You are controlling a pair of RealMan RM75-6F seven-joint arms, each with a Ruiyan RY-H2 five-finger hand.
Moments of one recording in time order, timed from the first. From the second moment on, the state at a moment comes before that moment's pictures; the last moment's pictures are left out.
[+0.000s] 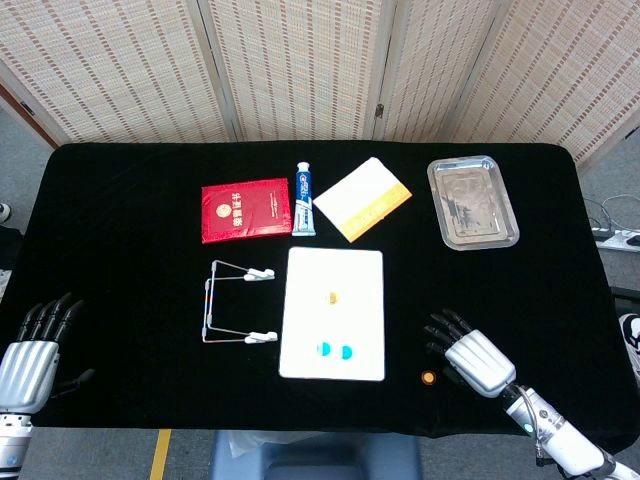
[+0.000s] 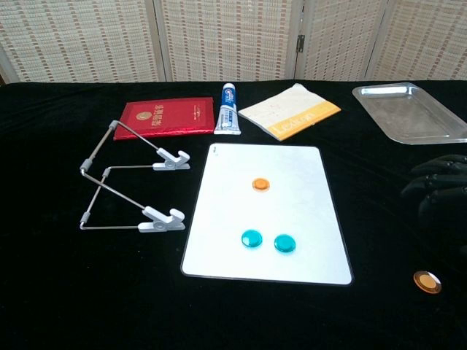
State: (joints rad) left arm -0.10 -1.13 -0.02 -1.62 1.53 1.47 0.10; right arm 0.42 -1.27 -0.21 -1.44 -1.74 1.26 -0.05
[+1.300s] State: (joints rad) left arm -0.09 -1.13 -0.01 -1.60 1.53 1.48 0.07; right arm 0.41 -1.37 -0.22 -1.32 -1.81 1.15 -0.08
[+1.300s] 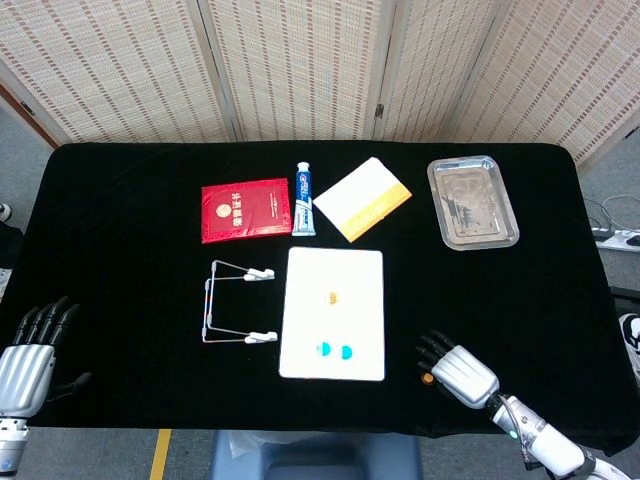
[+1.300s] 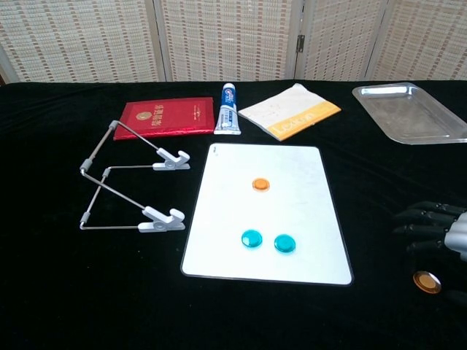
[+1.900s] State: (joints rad) left arm -0.09 -1.14 -0.01 -1.59 1.53 1.47 0.06; right arm 0.41 -1.38 -0.20 -1.32 -1.80 1.16 -0.09
